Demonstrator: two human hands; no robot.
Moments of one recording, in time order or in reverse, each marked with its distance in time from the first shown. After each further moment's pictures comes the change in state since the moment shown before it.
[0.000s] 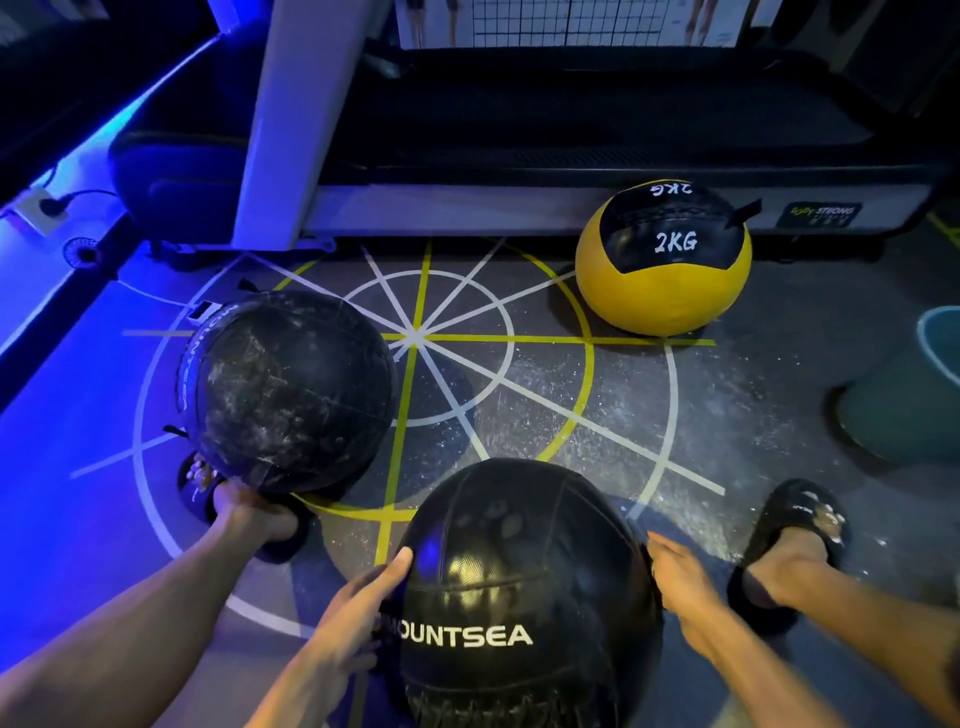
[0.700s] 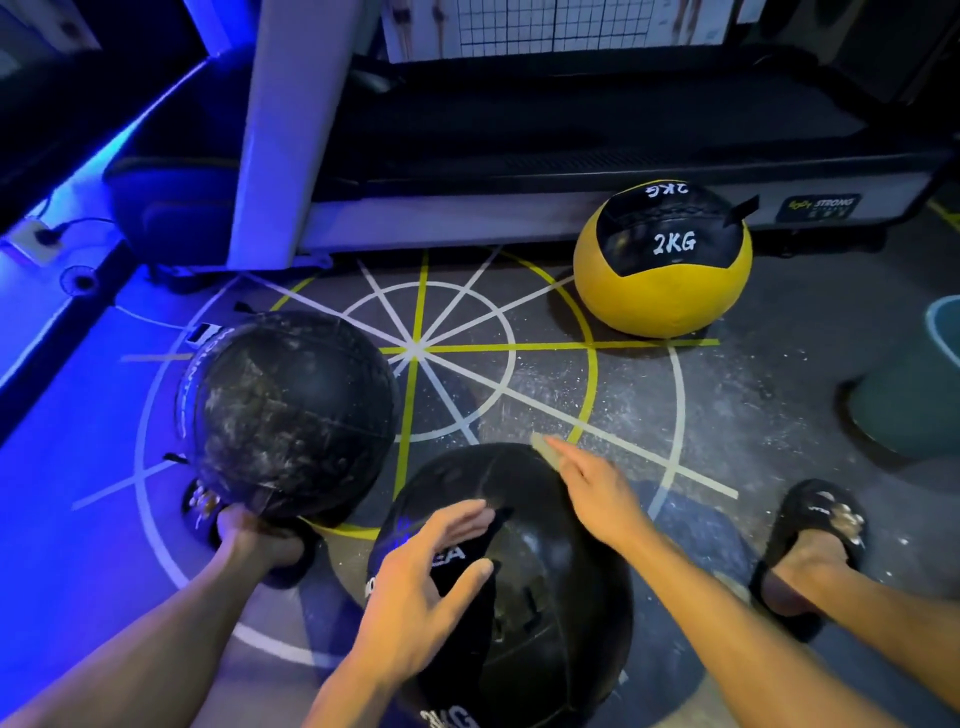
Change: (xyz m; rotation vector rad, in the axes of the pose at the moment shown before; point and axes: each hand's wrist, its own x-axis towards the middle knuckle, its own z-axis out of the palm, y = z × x) left_hand -0.010 0.042 0.035 0.478 -0.110 1.044; right_hand -0.051 -0.135 0.058 -0.440 -0.174 -0.707
